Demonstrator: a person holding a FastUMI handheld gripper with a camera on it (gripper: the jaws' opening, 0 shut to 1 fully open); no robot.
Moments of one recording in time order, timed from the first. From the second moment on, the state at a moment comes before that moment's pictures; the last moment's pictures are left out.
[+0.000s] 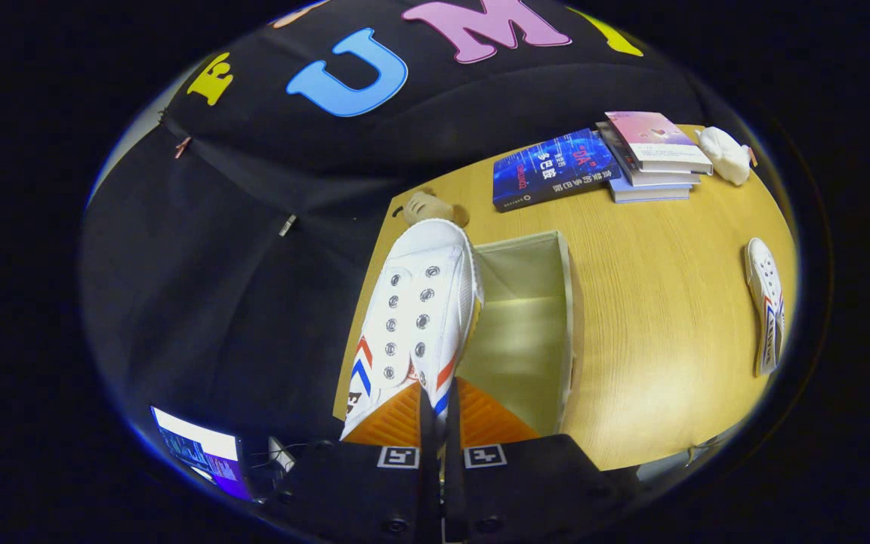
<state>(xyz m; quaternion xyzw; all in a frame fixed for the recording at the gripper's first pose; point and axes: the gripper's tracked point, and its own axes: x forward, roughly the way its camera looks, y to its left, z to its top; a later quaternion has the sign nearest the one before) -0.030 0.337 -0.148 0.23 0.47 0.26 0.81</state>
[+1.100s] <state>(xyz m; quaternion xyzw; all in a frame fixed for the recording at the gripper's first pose) -0.030 0.381 -0.288 0.08 0.56 0.20 0.80</state>
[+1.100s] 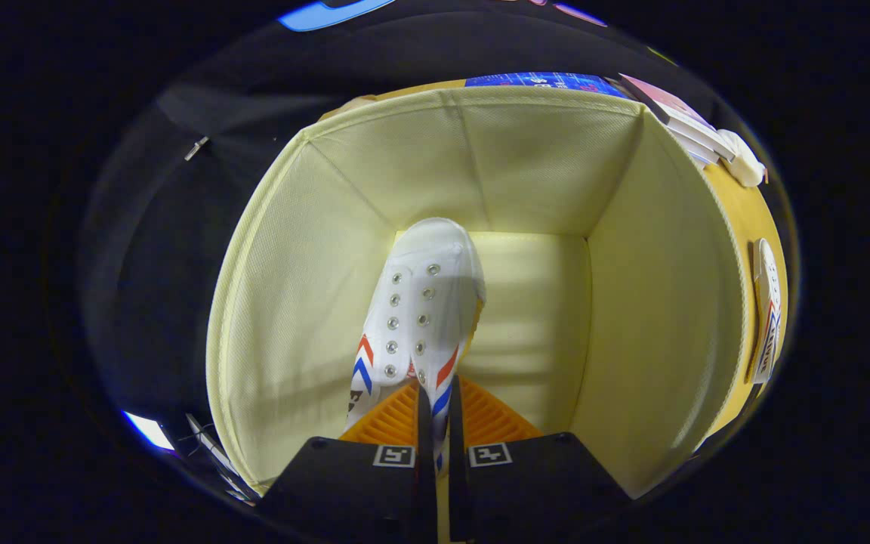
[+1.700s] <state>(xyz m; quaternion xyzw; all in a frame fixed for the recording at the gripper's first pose) -0.020 0.305 -0.157 0.12 0.43 0.26 0.85</state>
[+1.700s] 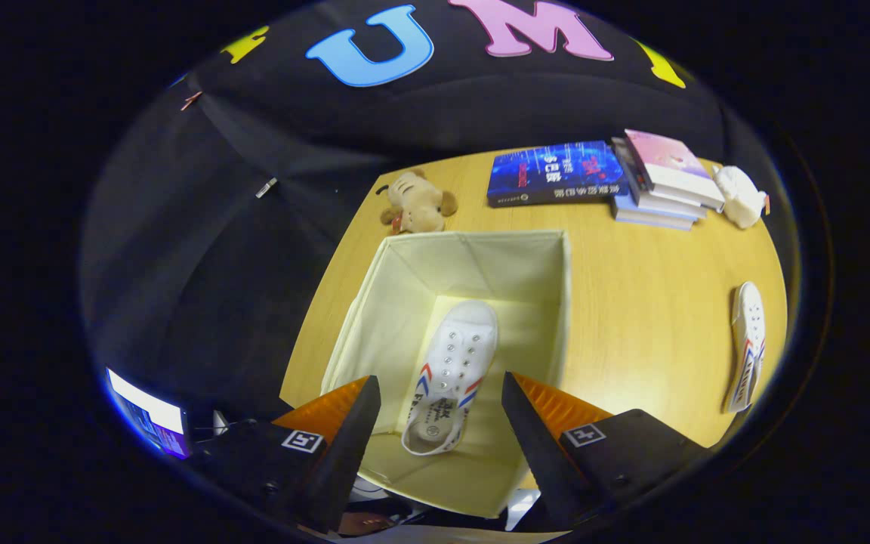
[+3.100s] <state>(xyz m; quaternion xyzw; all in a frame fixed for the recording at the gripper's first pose) 0.041 -0.128 -0.345 -0.05 0.51 0.08 0.86</state>
